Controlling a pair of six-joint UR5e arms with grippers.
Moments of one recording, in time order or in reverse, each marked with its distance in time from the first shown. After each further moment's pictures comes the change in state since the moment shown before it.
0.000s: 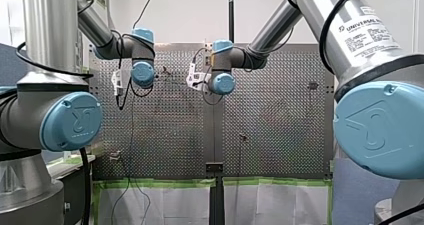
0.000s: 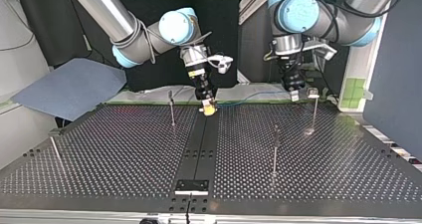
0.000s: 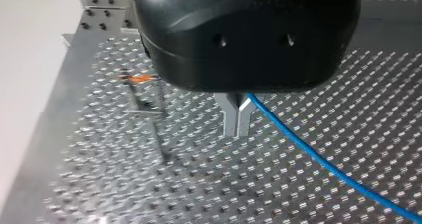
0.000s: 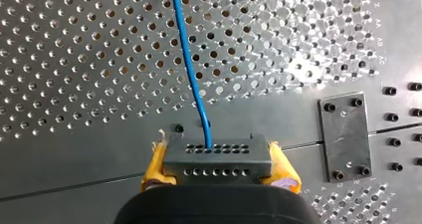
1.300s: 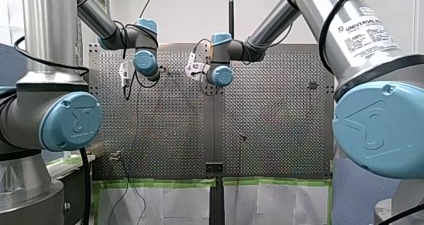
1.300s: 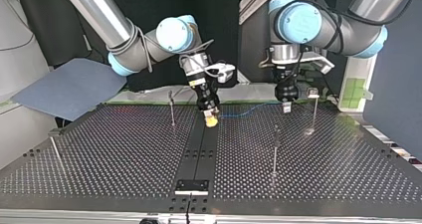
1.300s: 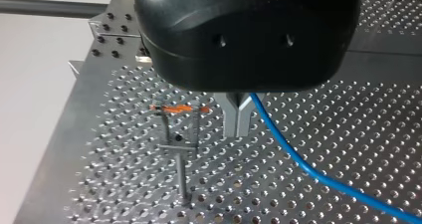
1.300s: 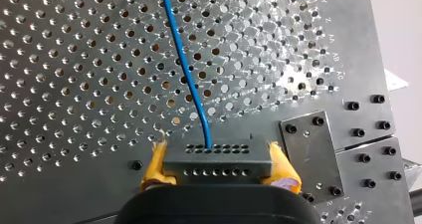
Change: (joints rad) left arm -0.007 -0.003 0.121 -0.117 0.088 -0.004; right arm -0.008 0.003 -0.092 0.033 -0.042 0.076
